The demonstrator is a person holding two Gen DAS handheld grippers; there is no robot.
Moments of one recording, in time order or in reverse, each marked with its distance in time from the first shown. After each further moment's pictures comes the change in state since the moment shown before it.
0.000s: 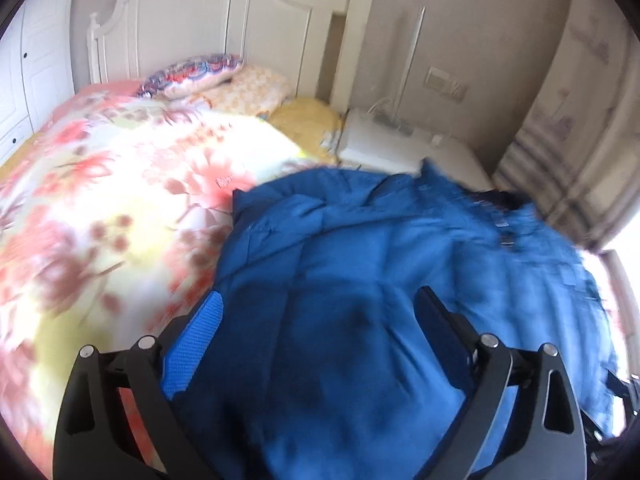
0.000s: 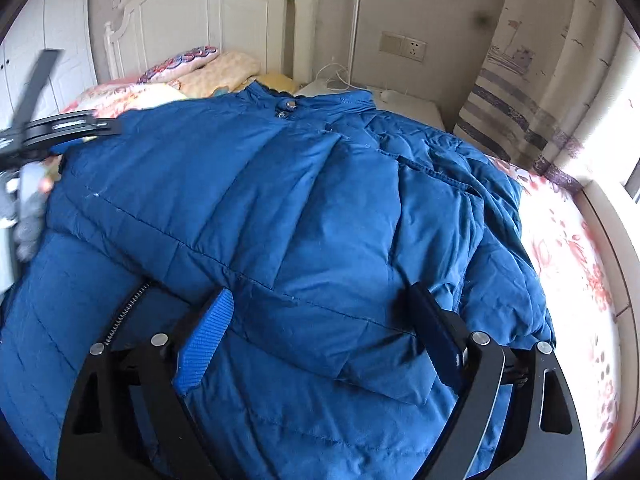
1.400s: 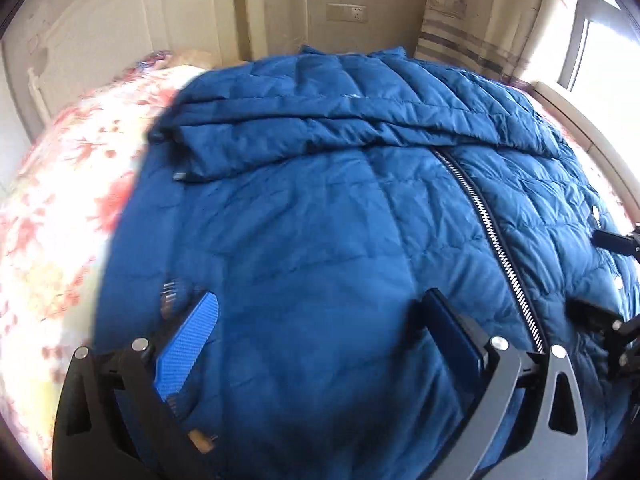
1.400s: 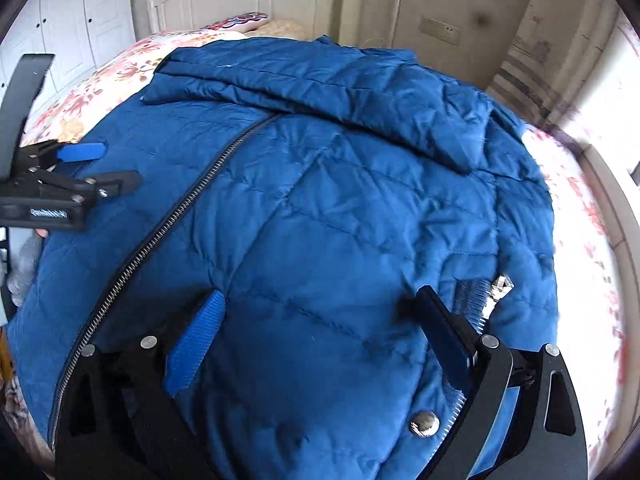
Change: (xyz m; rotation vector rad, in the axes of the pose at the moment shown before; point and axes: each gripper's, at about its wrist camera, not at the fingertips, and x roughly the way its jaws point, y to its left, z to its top) left arm -0.093 -0.050 -0.171 0.311 0.137 -0.018; right arm -0.070 0.022 -0.101 -0.122 0.102 0.059
